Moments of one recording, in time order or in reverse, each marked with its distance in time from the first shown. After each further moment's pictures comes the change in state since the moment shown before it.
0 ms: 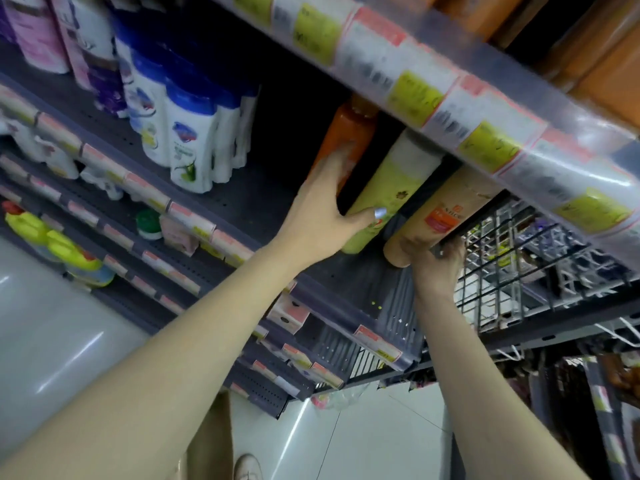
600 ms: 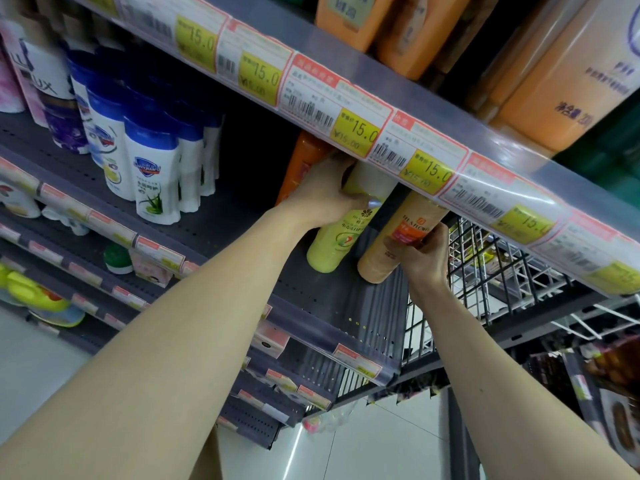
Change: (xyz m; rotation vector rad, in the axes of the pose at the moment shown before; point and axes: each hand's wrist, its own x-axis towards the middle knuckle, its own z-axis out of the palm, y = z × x) left_hand 0.068 0.031 0.020 0.054 -0.255 0.023; right_hand 0.039 -0.016 -0.021 0.045 -0.091 -0.136
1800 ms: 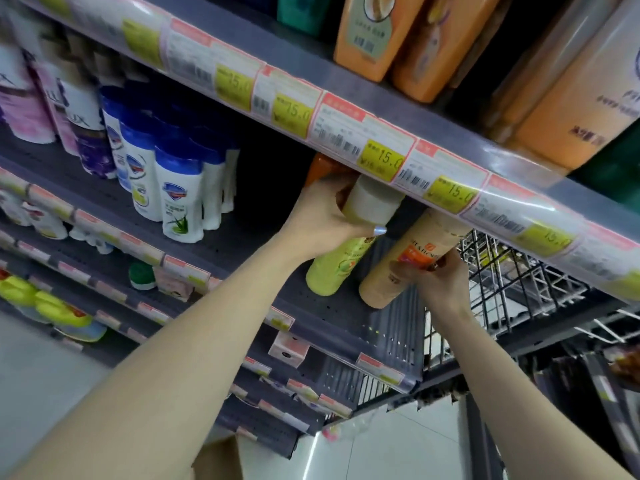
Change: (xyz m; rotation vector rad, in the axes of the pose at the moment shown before) left_hand -0.033 -0.001 -0.024 -0.126 0.065 -0.016; right_hand -0.032 -0.015 -0.003 -0.145 -0.047 0.106
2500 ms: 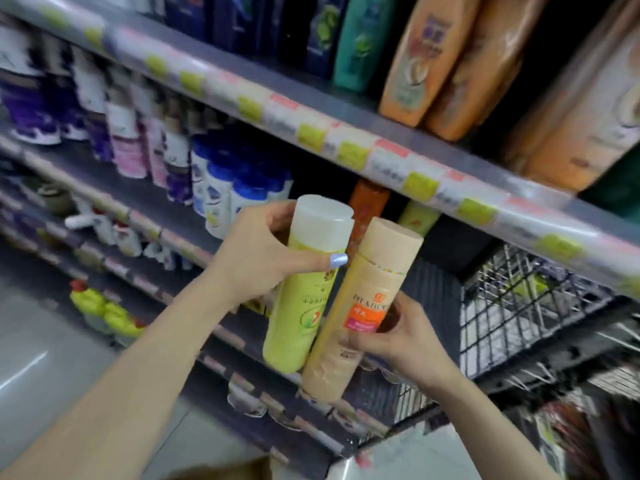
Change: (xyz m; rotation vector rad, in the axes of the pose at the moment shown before) left_hand -0.105 0.027 -0.109 -0.111 0.053 -0.042; right_hand -0.123 -0.050 0.040 0.086 -0.651 -0.164
